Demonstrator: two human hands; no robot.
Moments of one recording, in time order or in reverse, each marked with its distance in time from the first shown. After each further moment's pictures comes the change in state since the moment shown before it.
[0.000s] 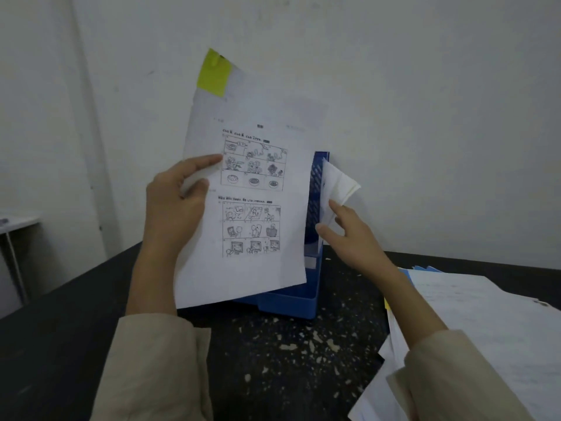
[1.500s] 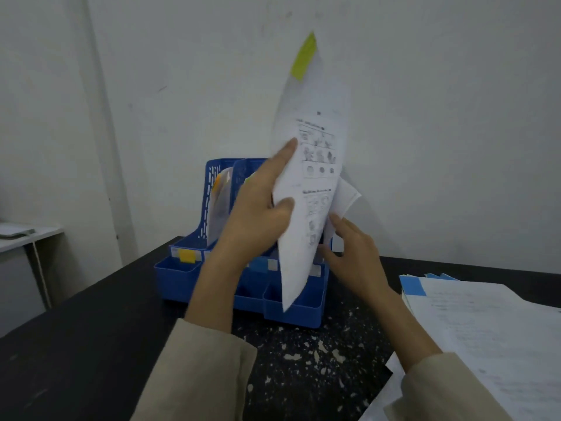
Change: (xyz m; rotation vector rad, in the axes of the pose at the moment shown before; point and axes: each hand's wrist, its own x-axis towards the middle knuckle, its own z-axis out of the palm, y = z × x) left_hand -0.014 0.053 0.058 -0.144 -0.361 0.062; right_hand -0.002 0.024 0.017 -0.141 0.185 -0.222
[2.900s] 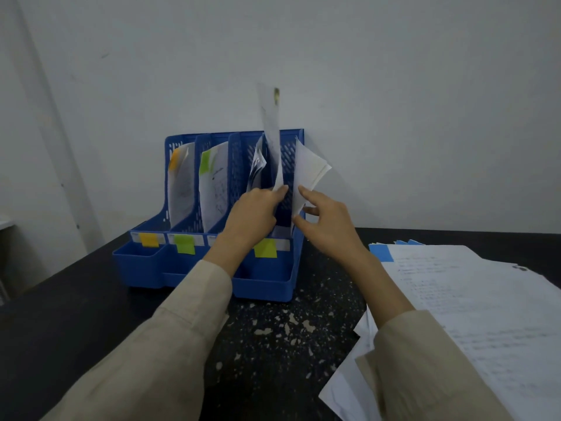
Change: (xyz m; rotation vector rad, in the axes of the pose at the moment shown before) left_hand 0.031 -0.105 0.071 0.931 -0.255 0.131; right_hand 0.002 0.001 -0.016 0.123 -0.071 0.107
